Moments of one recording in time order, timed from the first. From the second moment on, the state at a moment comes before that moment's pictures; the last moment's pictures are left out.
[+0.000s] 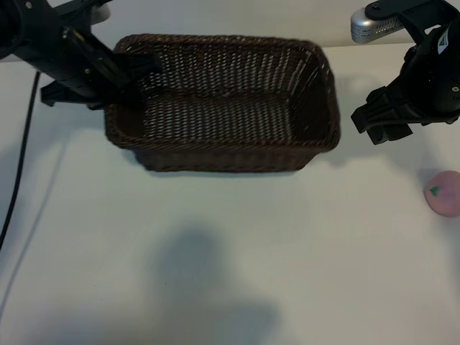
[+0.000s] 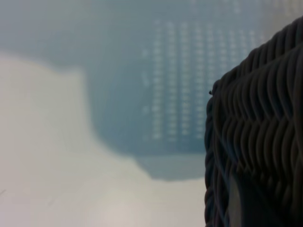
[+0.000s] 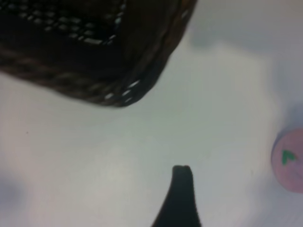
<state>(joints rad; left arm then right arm) -0.23 1.81 -1.35 -0.28 0.71 -0.18 0.29 1.50 -1.27 0.00 1.09 0.04</state>
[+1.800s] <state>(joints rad) -0.29 2.02 -1.37 -0.45 0.58 -0.08 0.29 1.50 -1.27 0.00 1.09 0.04</state>
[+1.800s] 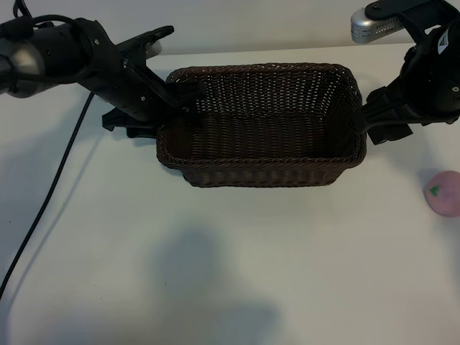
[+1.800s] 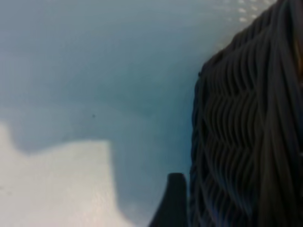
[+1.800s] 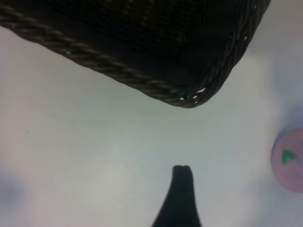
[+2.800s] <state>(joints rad) -0.29 1.40 -1.49 0.13 1.02 -0.20 0.29 1.50 -1.27 0.00 1.09 0.04</state>
